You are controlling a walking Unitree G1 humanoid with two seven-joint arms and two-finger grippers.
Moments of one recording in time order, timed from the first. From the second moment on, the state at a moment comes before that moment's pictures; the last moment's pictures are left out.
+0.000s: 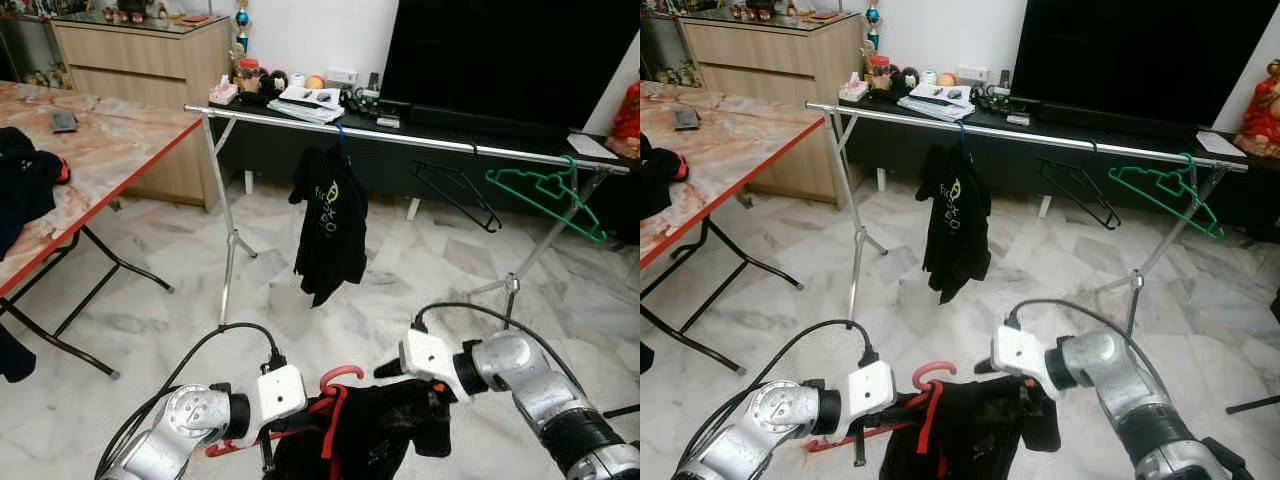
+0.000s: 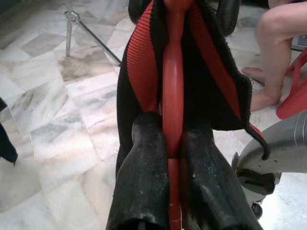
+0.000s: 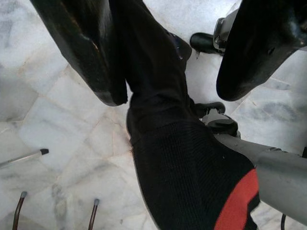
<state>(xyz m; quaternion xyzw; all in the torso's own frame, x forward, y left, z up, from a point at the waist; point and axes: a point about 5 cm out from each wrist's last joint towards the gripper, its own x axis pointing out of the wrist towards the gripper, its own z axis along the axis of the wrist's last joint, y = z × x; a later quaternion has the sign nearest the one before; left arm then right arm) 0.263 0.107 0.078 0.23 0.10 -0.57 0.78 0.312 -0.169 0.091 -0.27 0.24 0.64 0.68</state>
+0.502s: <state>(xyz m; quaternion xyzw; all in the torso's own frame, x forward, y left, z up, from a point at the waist) 0.257 0.090 0.079 0.22 0.10 -0.61 0.76 0.316 -0.157 0.088 -0.27 0.23 0.65 0.68</state>
